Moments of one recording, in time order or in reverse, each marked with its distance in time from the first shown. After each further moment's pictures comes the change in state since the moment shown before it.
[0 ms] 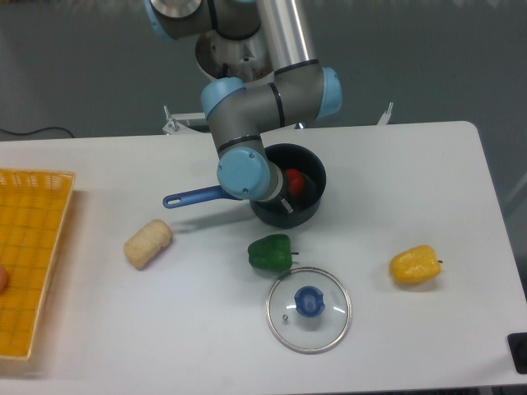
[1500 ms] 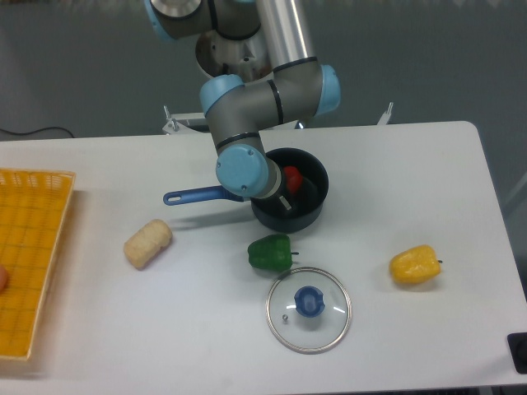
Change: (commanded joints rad) arm 0.000 0.014 -0.017 0.000 -0.006 0.003
